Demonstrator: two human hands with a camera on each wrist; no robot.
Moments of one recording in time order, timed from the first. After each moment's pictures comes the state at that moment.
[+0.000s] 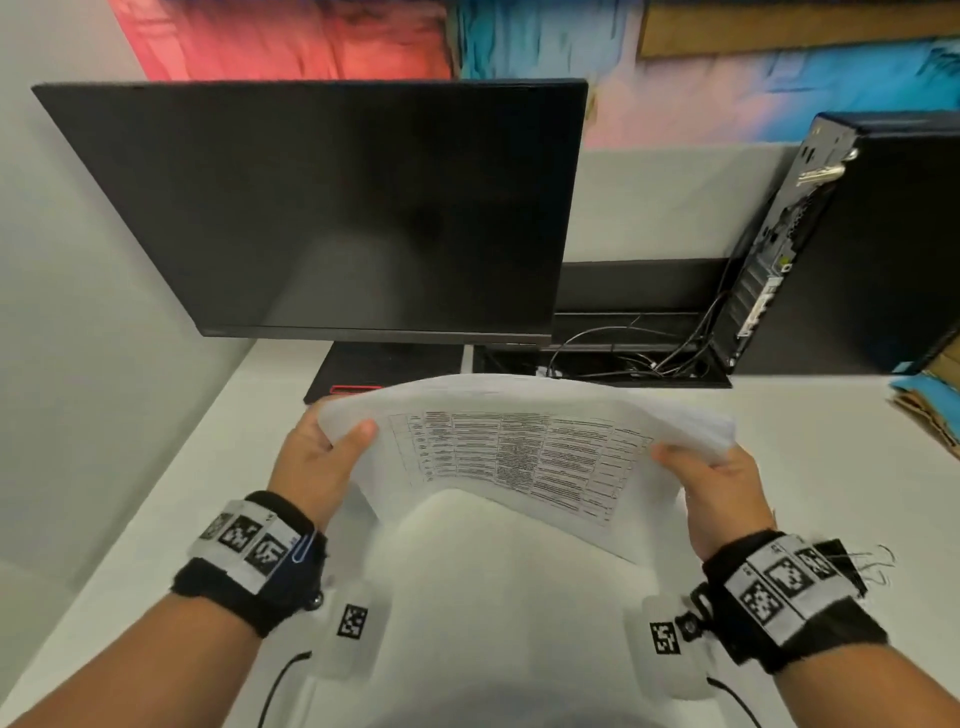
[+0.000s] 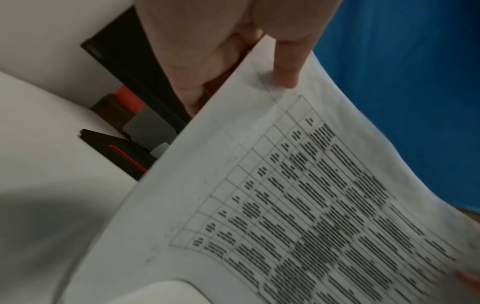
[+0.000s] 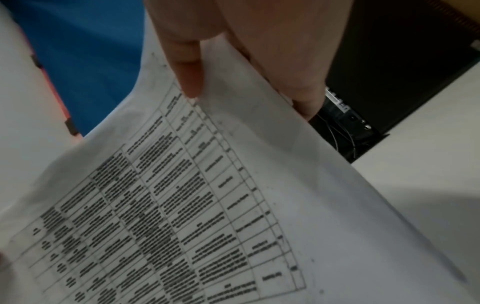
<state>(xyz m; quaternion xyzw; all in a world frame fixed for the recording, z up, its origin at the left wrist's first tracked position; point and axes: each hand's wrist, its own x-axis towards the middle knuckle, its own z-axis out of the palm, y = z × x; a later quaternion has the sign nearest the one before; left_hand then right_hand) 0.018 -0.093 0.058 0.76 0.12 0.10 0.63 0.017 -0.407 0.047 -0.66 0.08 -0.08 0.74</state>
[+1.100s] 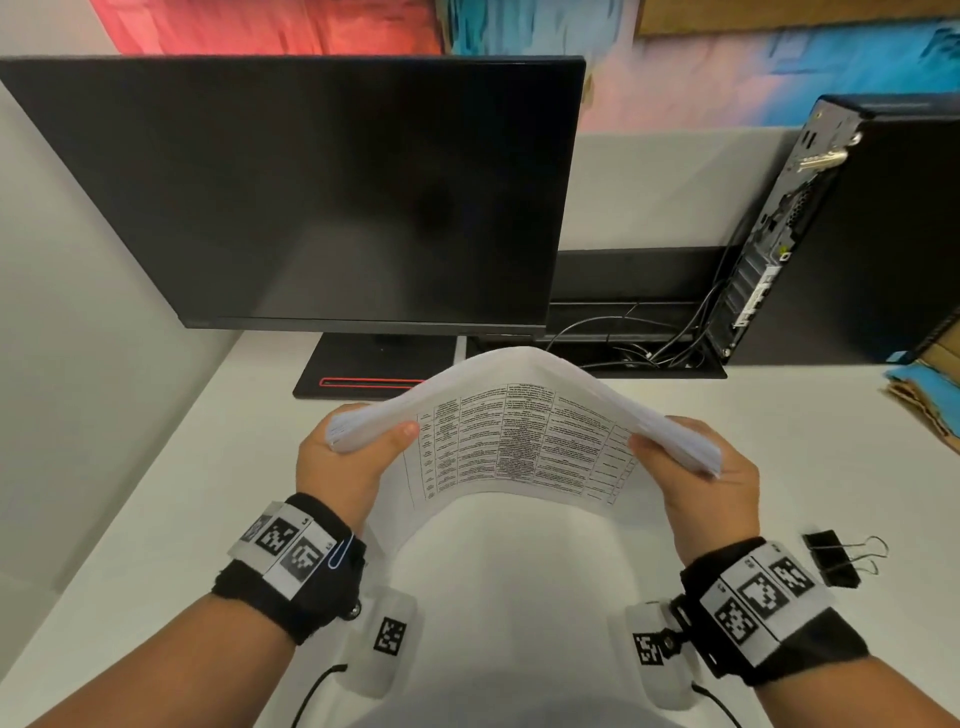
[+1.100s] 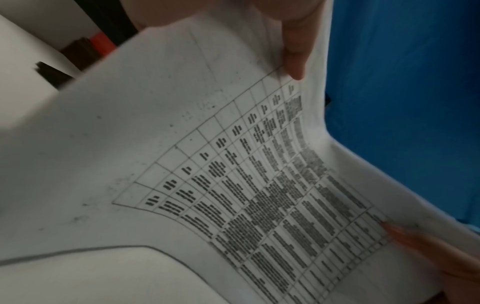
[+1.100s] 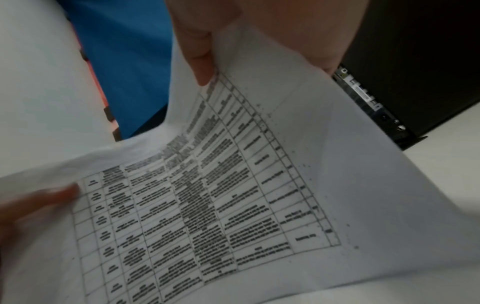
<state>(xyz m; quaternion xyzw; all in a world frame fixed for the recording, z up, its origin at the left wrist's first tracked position) 0.014 -0.129 0.059 0.73 0.16 0.15 0.64 0.010 -0.394 0.044 -0.70 0.08 -0.15 0.70</state>
